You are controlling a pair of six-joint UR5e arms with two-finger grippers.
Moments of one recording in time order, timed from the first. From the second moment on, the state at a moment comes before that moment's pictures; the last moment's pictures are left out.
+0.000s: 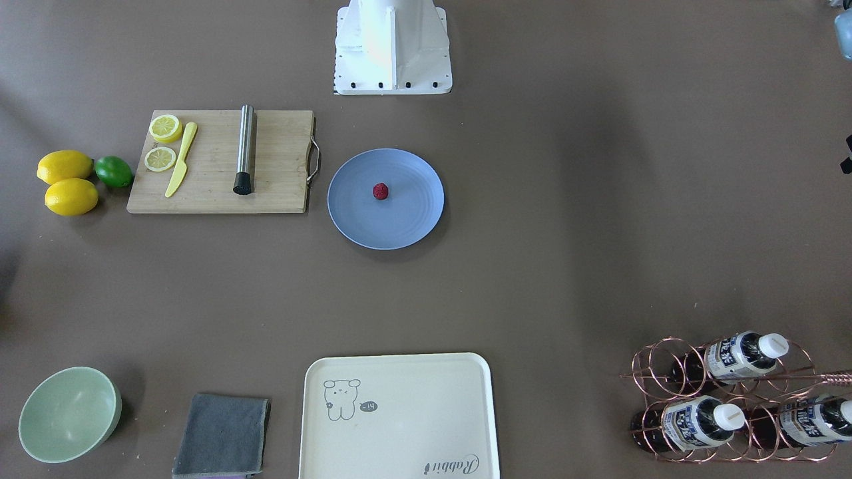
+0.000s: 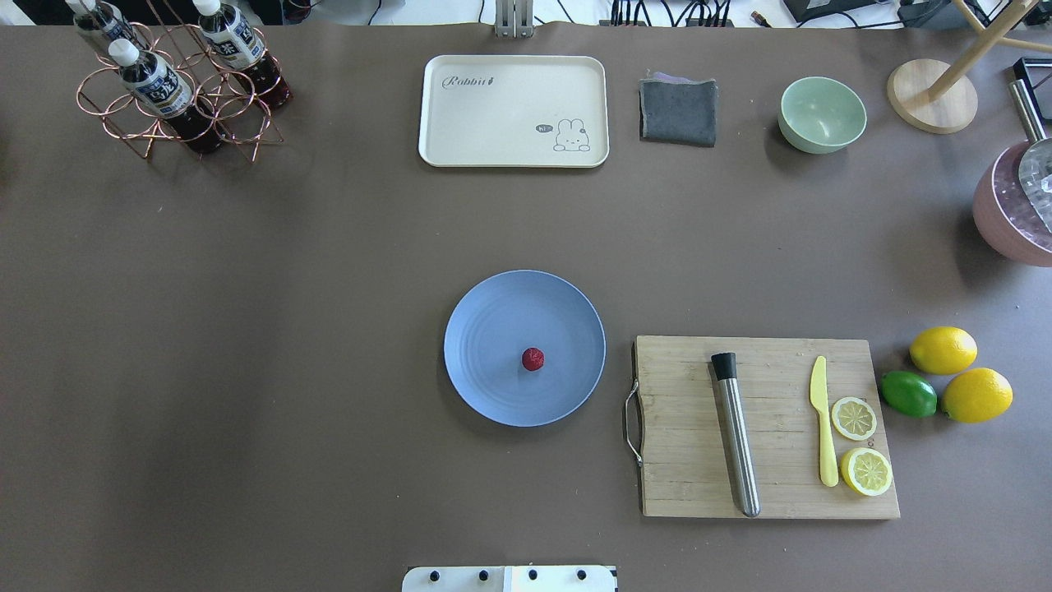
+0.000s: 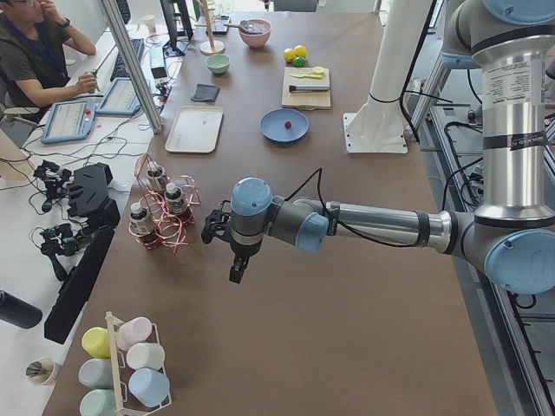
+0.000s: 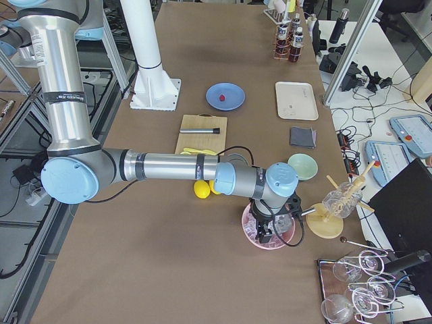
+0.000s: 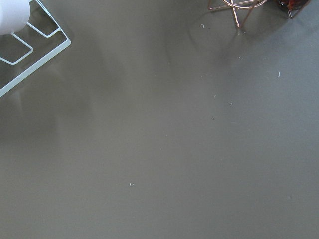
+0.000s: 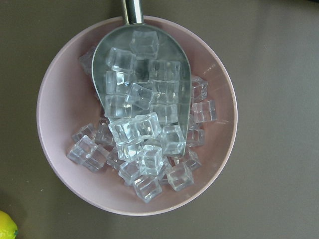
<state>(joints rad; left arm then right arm) -1.46 -1.46 -1.76 -1.84 -2.31 -0.09 1.58 -1.44 1.46 -1.69 2.33 -0.29</state>
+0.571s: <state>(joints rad) -1.46 -1.46 -1.76 -1.84 -2.31 -0.09 1.58 -1.44 1.46 -1.69 2.33 -0.28</state>
